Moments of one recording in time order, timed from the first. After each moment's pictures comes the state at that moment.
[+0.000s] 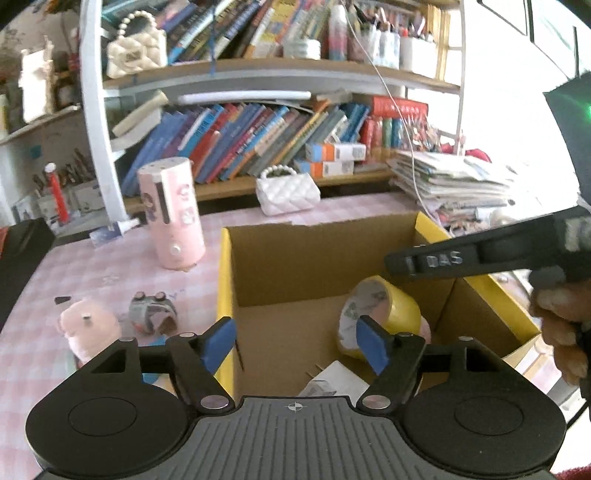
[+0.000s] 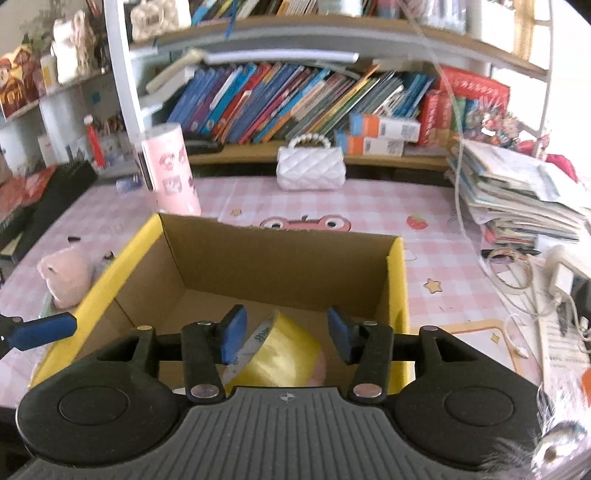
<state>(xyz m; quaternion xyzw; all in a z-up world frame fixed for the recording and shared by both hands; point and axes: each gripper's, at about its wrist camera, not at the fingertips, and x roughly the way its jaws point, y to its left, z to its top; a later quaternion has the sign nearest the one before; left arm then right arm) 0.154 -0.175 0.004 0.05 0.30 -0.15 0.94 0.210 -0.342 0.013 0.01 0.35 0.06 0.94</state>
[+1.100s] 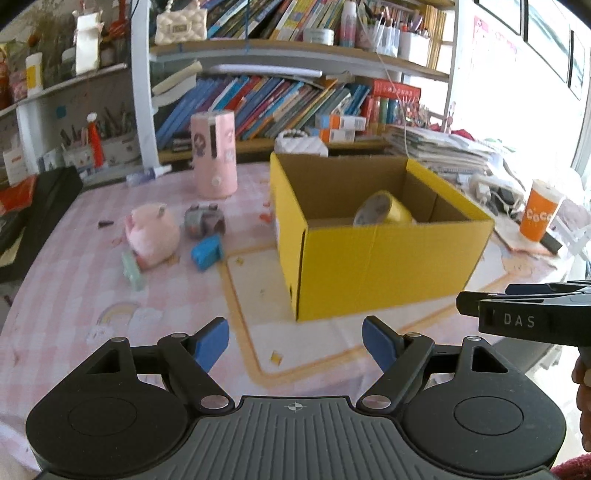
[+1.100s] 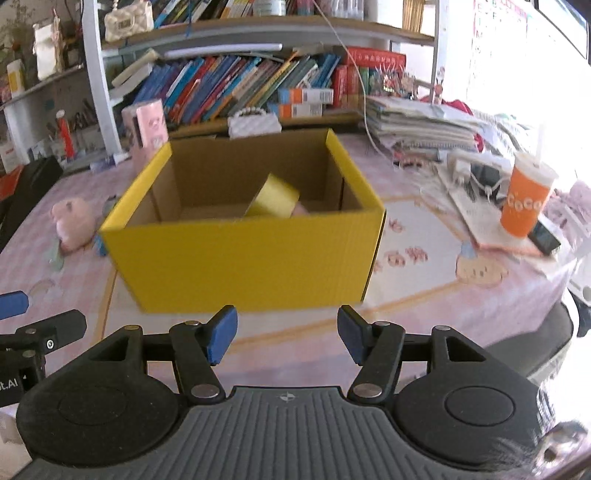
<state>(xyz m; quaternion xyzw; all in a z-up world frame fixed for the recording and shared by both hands) 0.044 -0.079 -0.014 0.04 0.34 -0.17 0.93 0.021 -0.275 -0.017 0.04 0.35 -0.08 0.93</state>
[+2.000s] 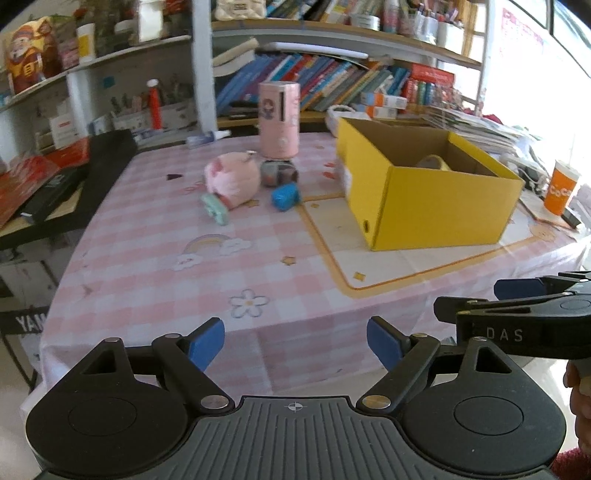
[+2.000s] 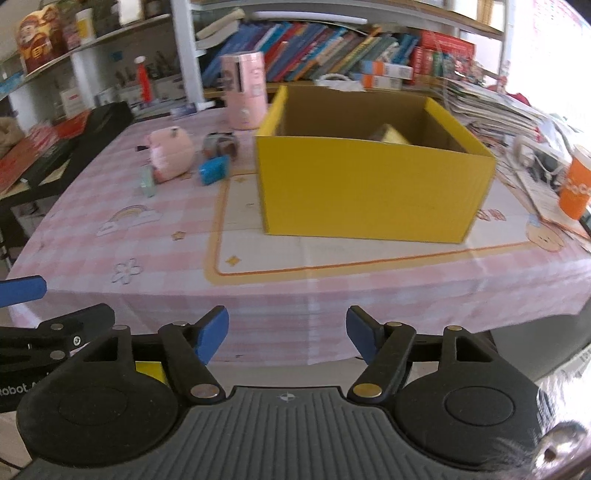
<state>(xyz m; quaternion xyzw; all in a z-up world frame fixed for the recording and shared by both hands) -0.005 0.010 -0.022 0.04 0.36 -0.12 0.92 -0.014 -0.166 -0.033 0.02 0.39 0.01 0.92</state>
